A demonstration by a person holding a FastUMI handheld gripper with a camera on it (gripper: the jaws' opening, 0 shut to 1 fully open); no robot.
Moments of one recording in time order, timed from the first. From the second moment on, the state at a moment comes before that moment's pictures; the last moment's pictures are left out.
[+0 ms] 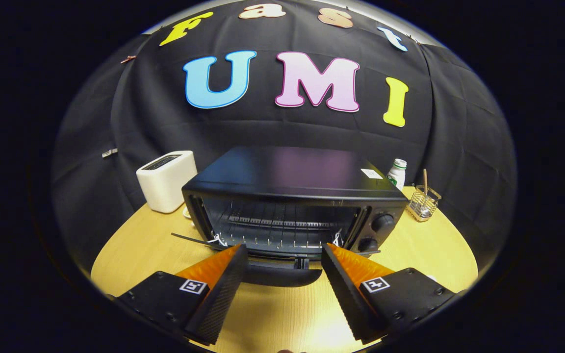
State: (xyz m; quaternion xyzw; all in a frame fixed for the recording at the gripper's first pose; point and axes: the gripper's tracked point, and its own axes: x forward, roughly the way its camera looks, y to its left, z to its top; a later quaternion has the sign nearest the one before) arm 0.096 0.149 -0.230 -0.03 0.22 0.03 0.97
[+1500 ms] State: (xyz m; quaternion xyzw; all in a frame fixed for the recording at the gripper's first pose) arm 0.017 -0.101 -0.208 -0.05 0.31 0.04 0.95
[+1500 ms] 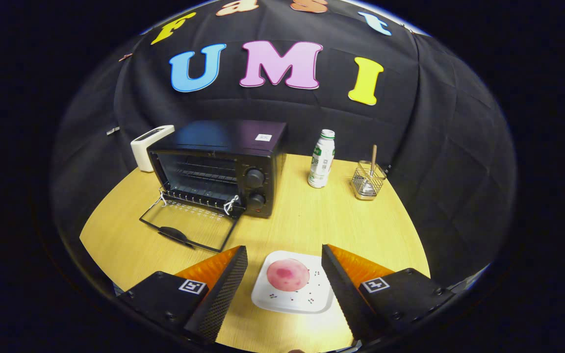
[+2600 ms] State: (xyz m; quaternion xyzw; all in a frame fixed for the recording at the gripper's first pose) arm -0.006 -0.200 -0.365 0.04 0.52 0.05 0.85
